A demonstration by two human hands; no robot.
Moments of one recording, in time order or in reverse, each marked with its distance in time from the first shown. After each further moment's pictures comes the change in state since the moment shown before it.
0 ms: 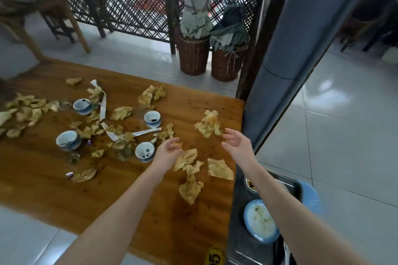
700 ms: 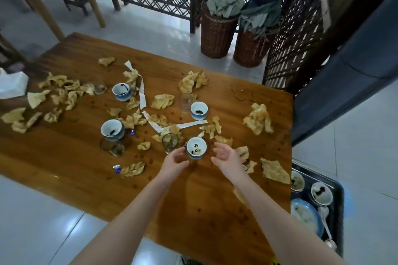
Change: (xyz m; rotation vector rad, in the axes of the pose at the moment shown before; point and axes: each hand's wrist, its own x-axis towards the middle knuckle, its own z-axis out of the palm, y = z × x) left_hand 0.037 -0.092 -0.143 0.044 -0.014 -0.091; right_hand 0.012 0.010 0.220 -0.109 -0.129 0.229
